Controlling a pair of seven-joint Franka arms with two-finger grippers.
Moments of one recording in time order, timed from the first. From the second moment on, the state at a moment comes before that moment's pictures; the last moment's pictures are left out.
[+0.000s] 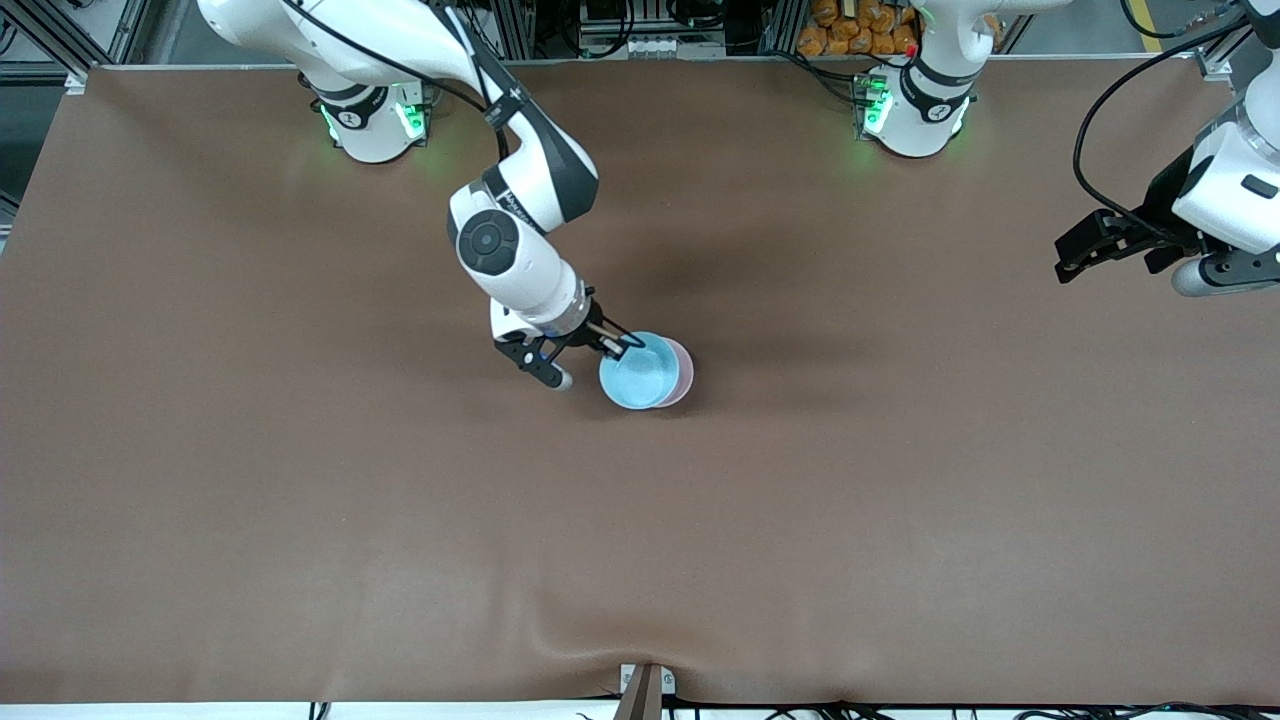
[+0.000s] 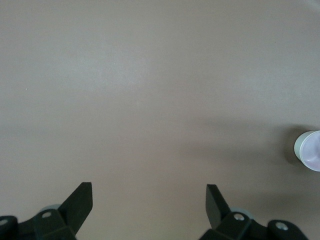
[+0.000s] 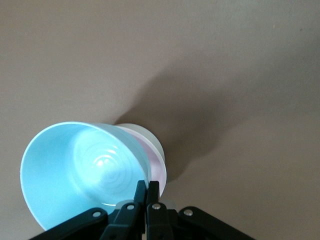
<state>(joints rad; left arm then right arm) -0.01 -0.02 -0.10 -1.60 0.02 1.60 -0.22 0.65 0.50 0.04 -1.79 0.33 2.43 1.10</state>
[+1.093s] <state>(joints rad) -0.01 -0.02 -0.10 -1.60 0.02 1.60 -0.22 0.69 0.59 0.04 -1.78 0.30 2.50 1.15</state>
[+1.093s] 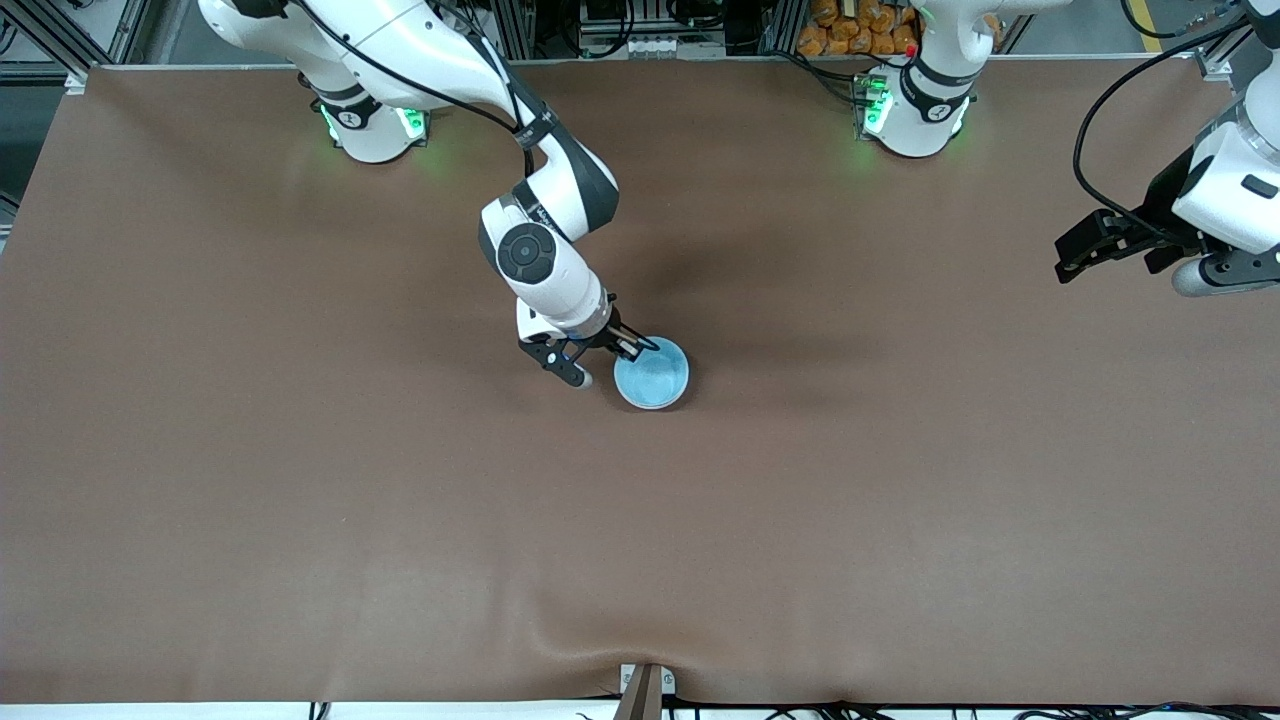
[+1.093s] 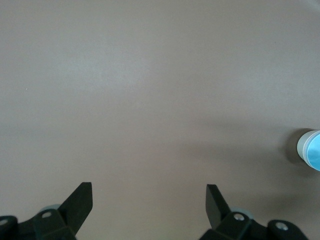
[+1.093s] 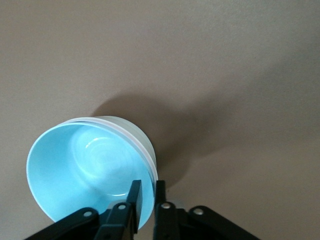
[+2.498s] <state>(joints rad) 0.01 -0.03 -0.10 -1.60 0.00 1.57 -0.22 0.03 0.45 0.30 -1.39 0.12 1.81 0.83</state>
